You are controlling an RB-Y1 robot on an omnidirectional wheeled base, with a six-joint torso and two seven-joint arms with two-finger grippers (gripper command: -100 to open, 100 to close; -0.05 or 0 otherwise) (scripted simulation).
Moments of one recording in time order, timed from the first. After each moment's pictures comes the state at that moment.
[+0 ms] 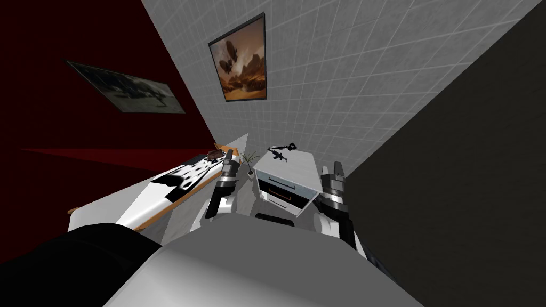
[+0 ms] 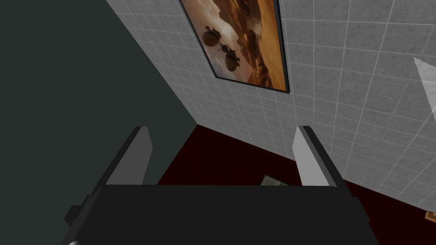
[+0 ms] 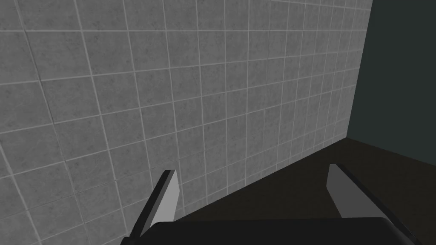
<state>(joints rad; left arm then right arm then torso) 0.47 0.01 0.07 -2.24 -0.05 -0.38 0.06 0.48 0.04 0.05 -2.20 -0.02 -0.45 0.14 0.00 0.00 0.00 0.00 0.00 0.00</state>
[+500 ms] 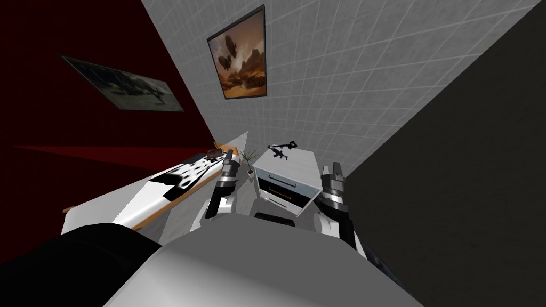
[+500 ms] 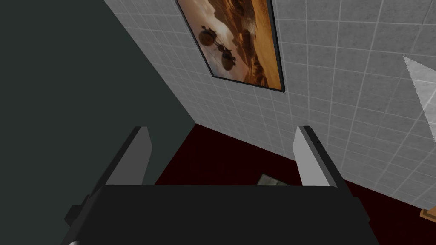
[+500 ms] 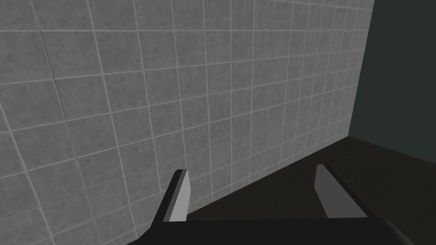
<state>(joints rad) 0.47 0.01 0.07 -2.24 -0.05 -0.38 0.06 0.48 0.04 0.05 -2.20 -0.02 -0.45 0.14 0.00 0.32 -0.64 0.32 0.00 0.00</state>
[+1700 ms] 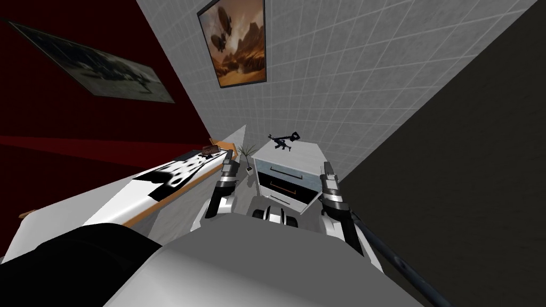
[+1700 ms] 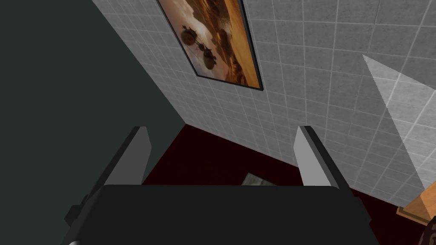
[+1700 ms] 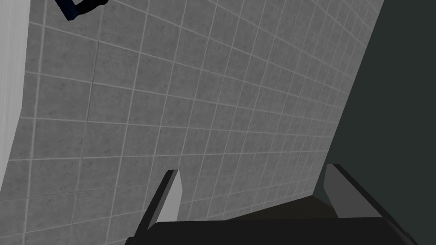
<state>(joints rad) 0.47 0.01 0.07 -2.24 -0.05 -0.38 0.06 0.44 -0.14 0.05 -2.17 0.02 -0.47 0.28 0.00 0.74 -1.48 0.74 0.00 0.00</state>
